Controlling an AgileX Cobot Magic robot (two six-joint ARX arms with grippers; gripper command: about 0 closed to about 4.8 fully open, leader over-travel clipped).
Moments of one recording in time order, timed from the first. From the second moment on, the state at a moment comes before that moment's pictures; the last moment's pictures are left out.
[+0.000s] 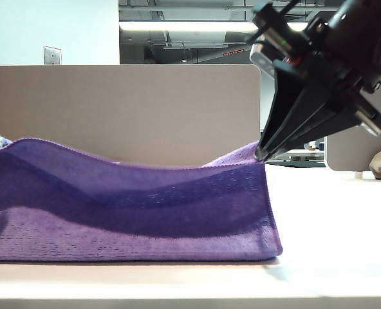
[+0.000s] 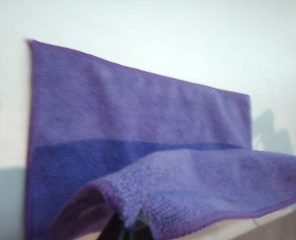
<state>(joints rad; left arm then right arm) -0.12 0.90 0.58 -0.52 0.48 -0.43 0.60 1.24 0.79 -0.47 -0.36 0.36</state>
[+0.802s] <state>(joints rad) -0.12 1.02 0.58 -0.40 0.46 -0.44 0.59 1.30 0.80 -0.40 -0.38 0.36</state>
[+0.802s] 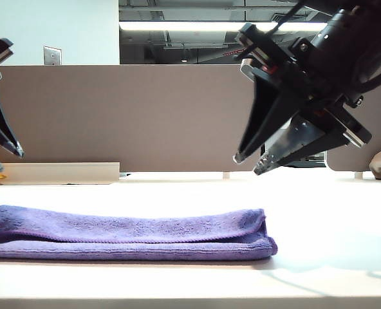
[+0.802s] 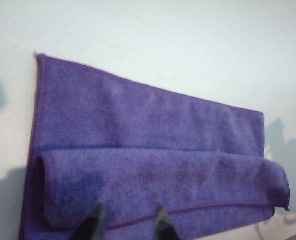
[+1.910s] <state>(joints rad) -0.12 1.08 0.58 -0.55 0.41 -0.39 0.59 1.36 0.80 -0.50 -0.35 0.36</state>
